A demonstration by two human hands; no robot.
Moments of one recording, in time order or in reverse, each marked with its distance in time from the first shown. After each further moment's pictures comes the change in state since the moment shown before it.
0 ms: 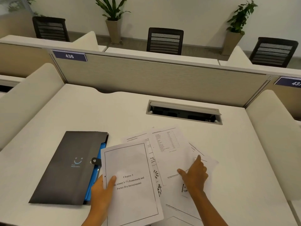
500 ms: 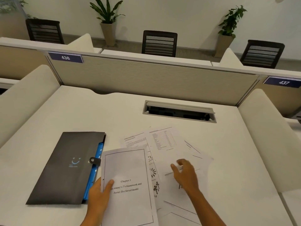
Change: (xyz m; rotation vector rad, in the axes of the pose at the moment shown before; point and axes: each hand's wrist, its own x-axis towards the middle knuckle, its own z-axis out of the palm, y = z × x) left_hand -0.002 -0.016 -0.014 0.140 -0.048 0.062; right_hand -0.037 -0.007 -0.014 0.250 -0.124 -0.200
